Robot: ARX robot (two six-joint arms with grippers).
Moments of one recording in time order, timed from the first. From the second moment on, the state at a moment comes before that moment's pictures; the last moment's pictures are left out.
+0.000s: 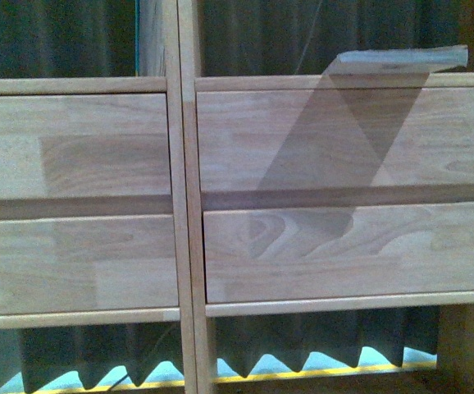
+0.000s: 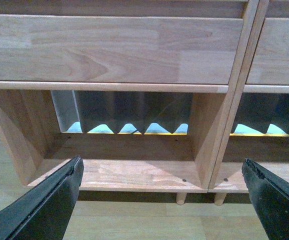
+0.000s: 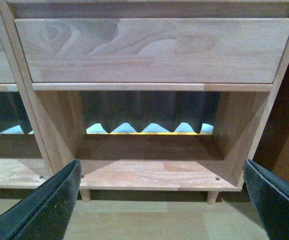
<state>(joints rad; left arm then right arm) -0.01 0.00 0.01 0.00 0.00 0.00 0.00 0.00 0.01 0.00 0.00 0.00</state>
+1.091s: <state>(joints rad) -0.01 0.00 0.01 0.00 0.00 0.00 0.00 1.08 0.63 0.57 -0.39 0.90</state>
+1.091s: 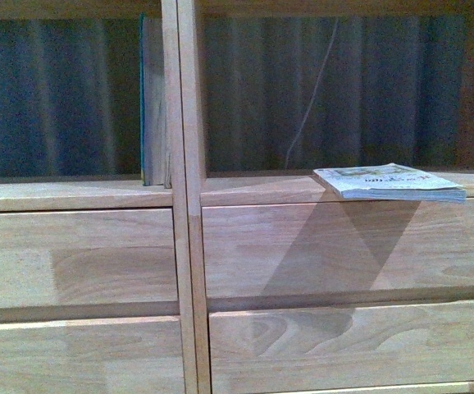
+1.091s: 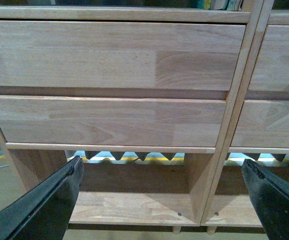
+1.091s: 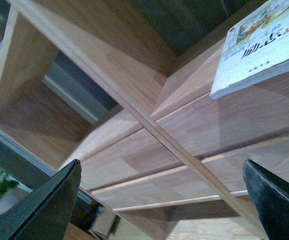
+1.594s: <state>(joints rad) -0.01 0.00 0.01 0.00 0.00 0.00 0.07 1.61 1.05 0.55 -0.23 1.18</state>
